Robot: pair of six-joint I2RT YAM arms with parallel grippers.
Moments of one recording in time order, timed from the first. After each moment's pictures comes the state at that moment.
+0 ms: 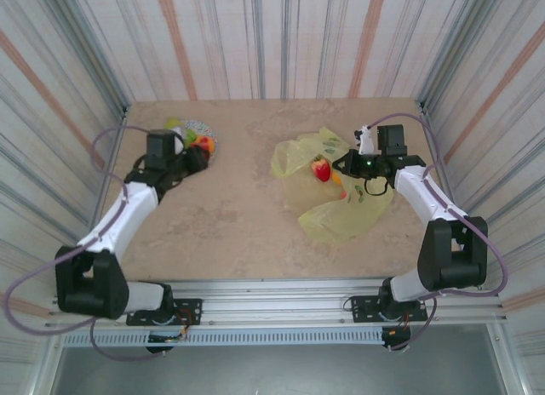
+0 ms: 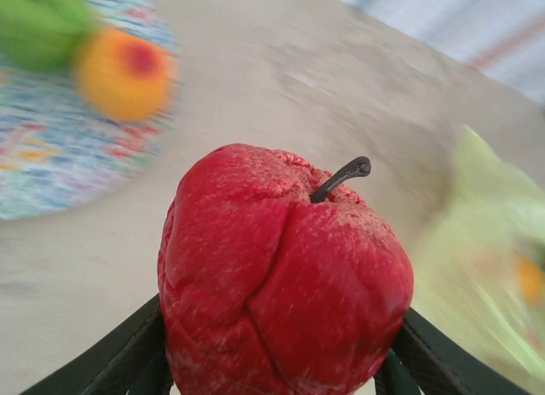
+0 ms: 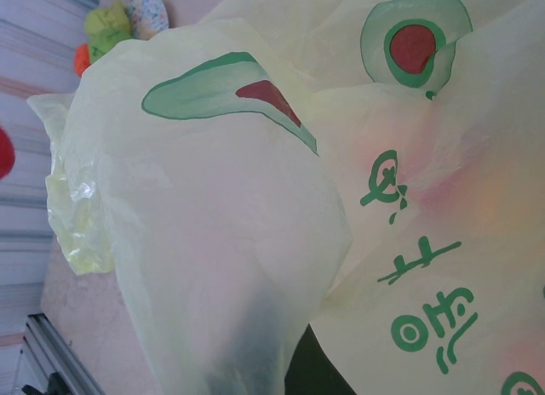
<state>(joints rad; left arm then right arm) -0.28 1.25 0.94 -0.31 0.16 -0.49 0.09 1.47 1.04 -0.43 -0.63 0.33</state>
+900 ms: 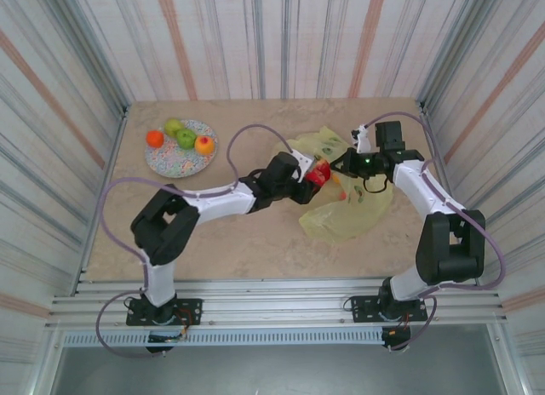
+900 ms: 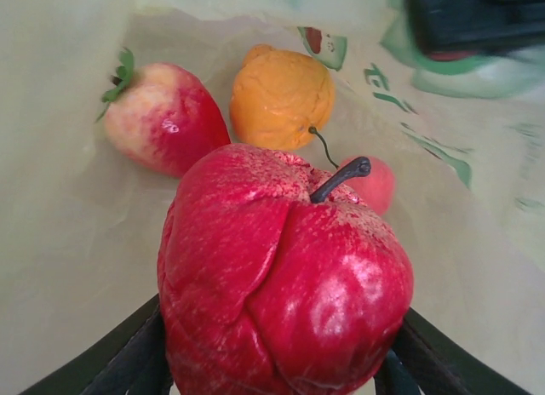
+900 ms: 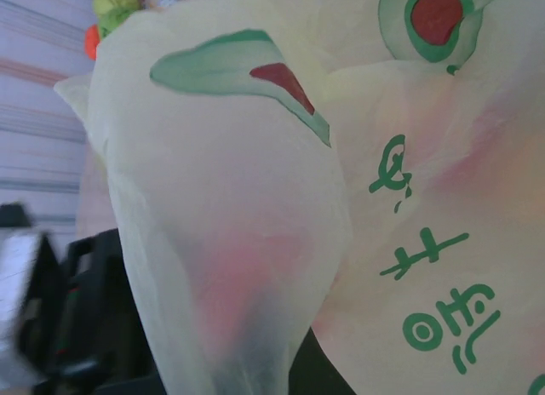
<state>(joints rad) -0.85 1.92 1.25 0.05 0.11 -0.25 0.10 1.51 1.10 -0.51 -0.68 0.33</state>
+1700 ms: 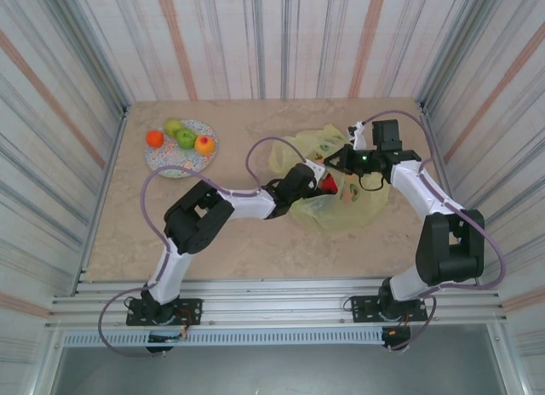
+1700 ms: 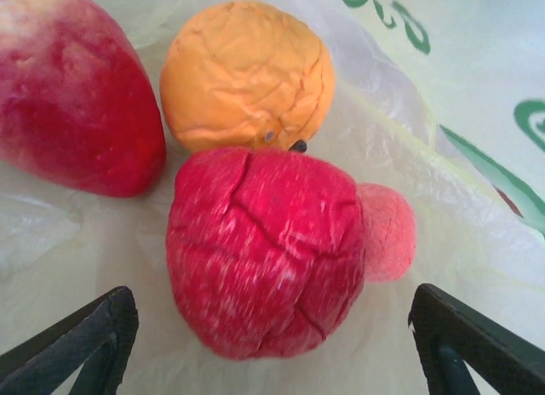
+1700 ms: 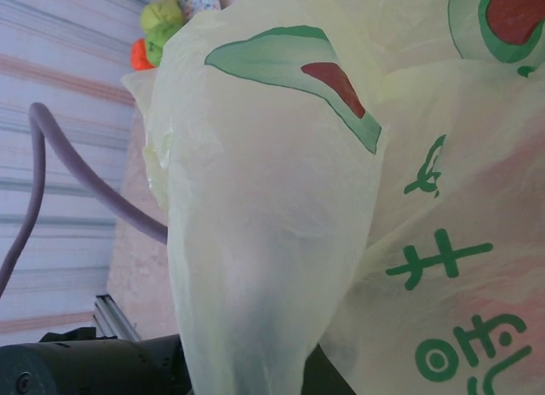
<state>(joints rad) -0.90 2.13 1.32 0.23 0.10 -0.37 0.12 1.51 1.09 -0.42 -0.73 0.42</state>
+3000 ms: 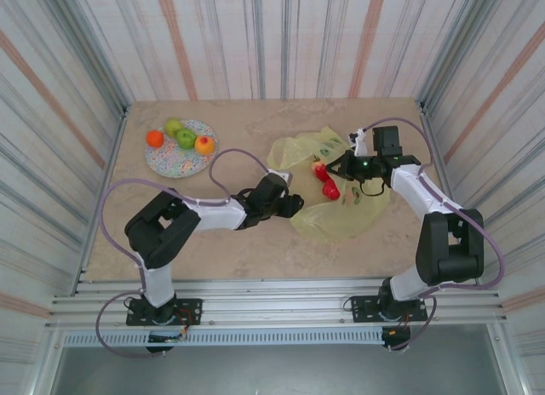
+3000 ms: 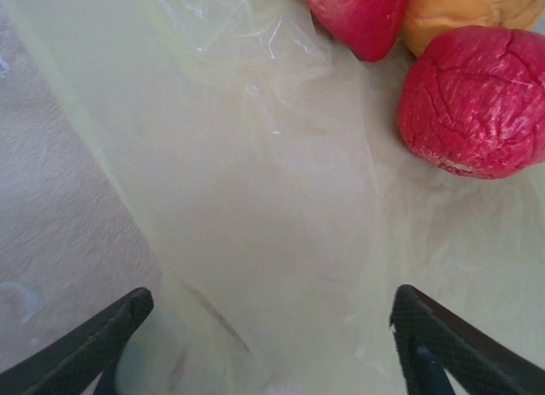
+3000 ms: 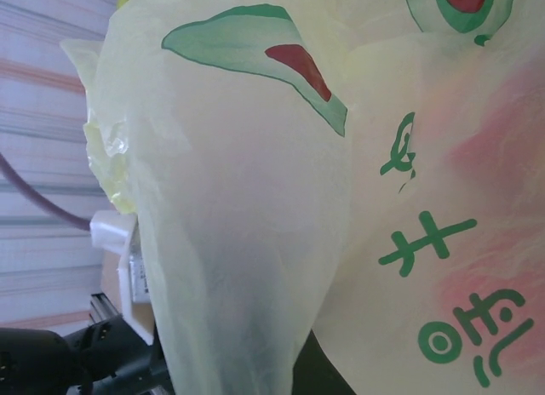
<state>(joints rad) -0.84 1.89 1.00 0.17 -0.02 -0.58 0.10 1.51 1.04 -0.40 -0.73 0.42</state>
